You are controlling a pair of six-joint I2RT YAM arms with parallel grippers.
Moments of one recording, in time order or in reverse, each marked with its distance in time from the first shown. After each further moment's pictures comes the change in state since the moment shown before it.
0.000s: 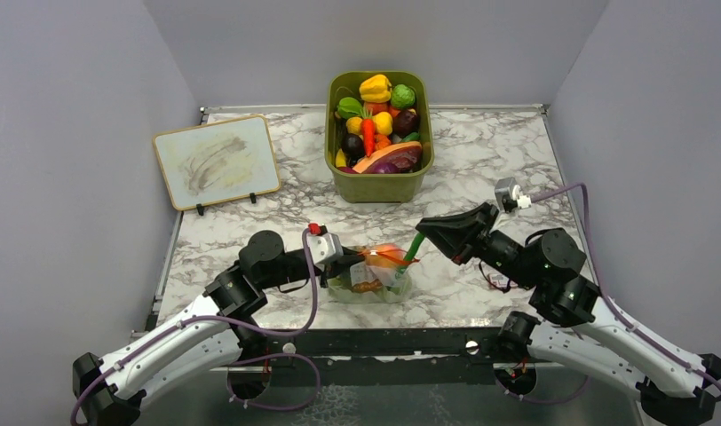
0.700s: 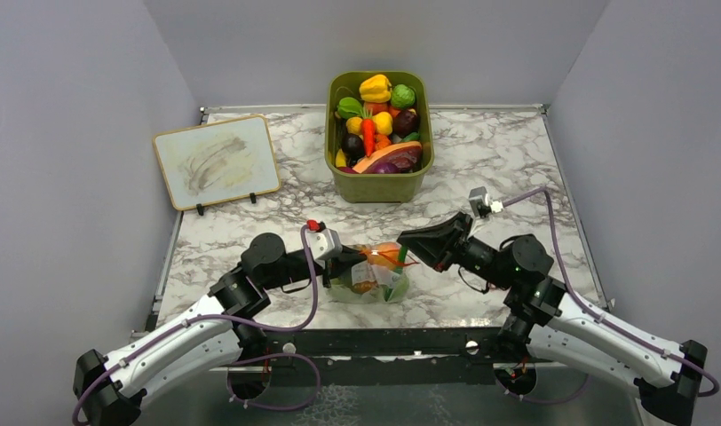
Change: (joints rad) left arm 0.000 0.013 -0.045 0.090 -0.026 -0.089; right arm 0.000 0.062 -0.201 0.307 -0.090 0.142
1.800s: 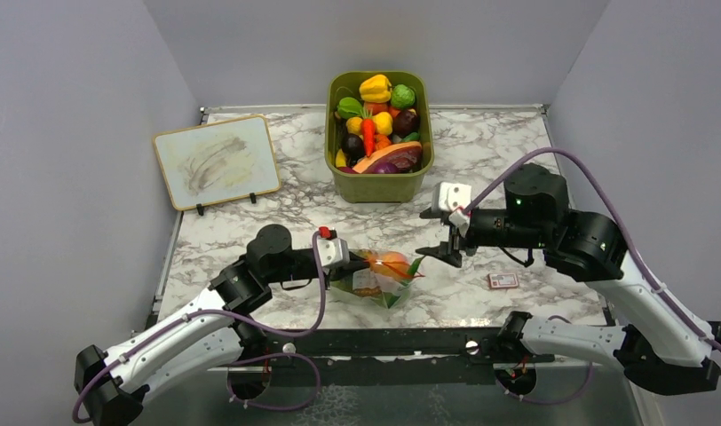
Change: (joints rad) left arm 0.006 0.051 0.065 -0.093 0.142 0.145; right arm 0.000 0.320 0.891 -1.135 -0.194 -0.845
